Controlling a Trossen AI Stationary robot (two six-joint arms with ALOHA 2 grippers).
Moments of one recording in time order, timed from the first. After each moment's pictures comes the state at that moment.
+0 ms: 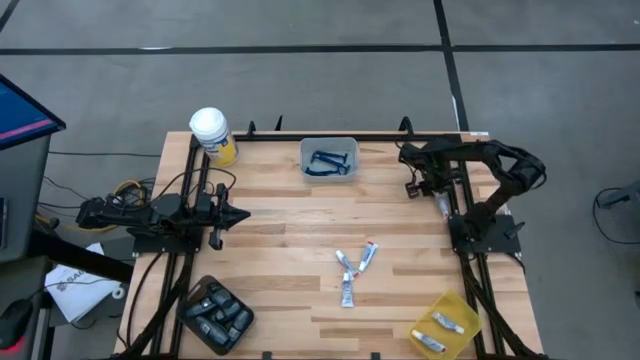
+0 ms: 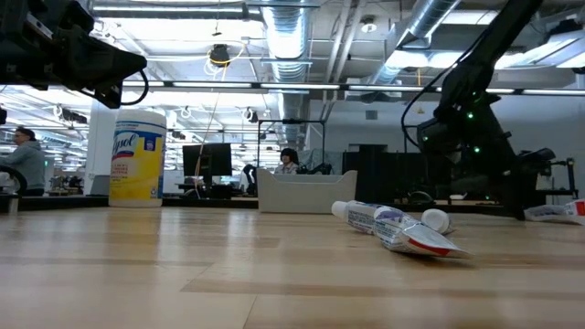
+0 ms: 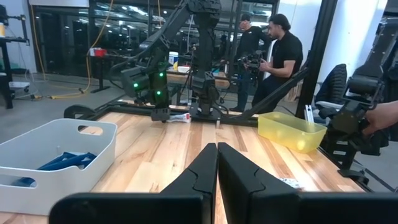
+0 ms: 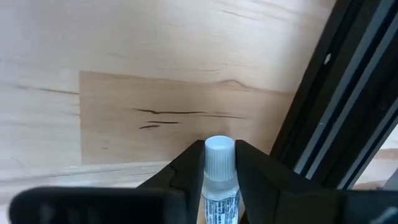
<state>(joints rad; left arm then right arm) -0.10 0.00 0.01 0.07 -0.17 -0.09 -0.80 1.64 0.72 -0.96 0.20 0.59</state>
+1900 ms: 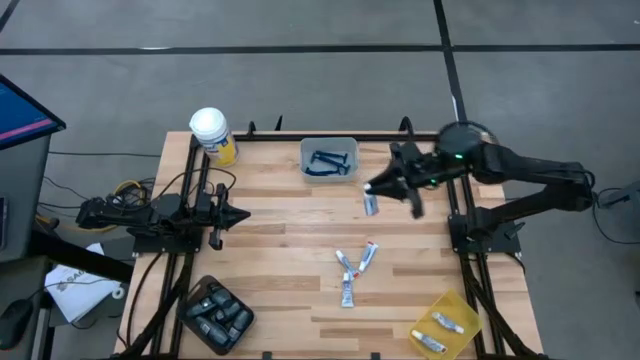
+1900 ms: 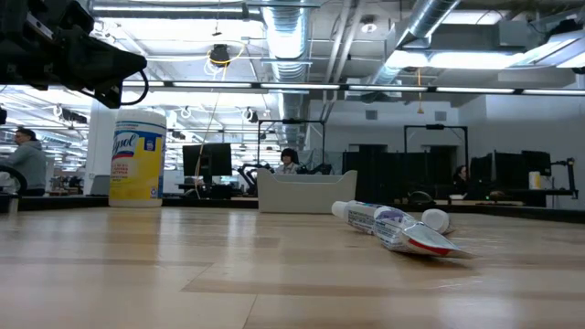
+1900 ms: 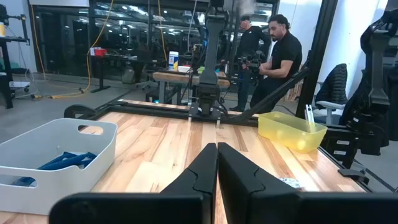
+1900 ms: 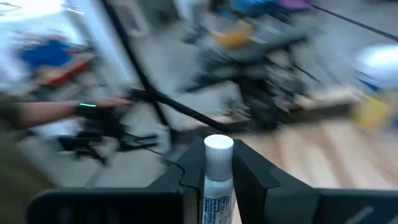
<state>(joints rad) -0.10 0.00 0.01 0.07 -0.17 -0.09 -0.04 1.09 1.26 -0.35 -0.26 0.28</state>
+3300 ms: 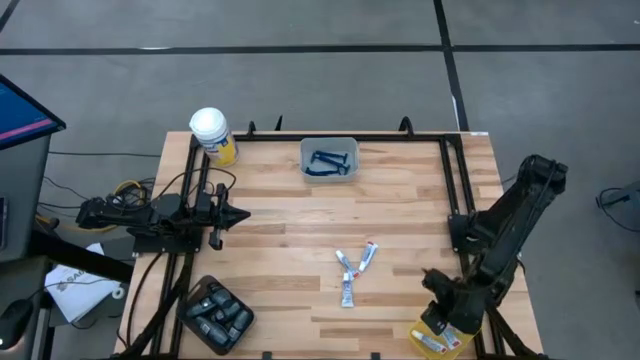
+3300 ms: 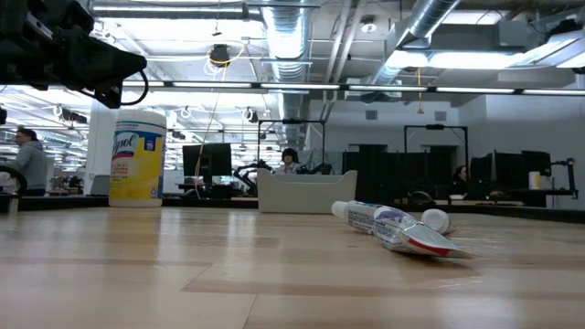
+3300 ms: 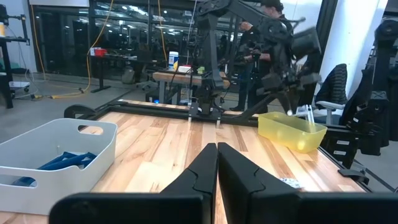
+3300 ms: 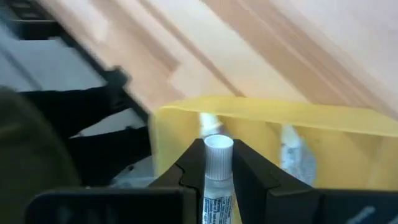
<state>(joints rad) -0.10 0.00 0.01 0.07 -0.17 -0.09 1.02 1.34 0.91 -0.69 0.12 1.87</state>
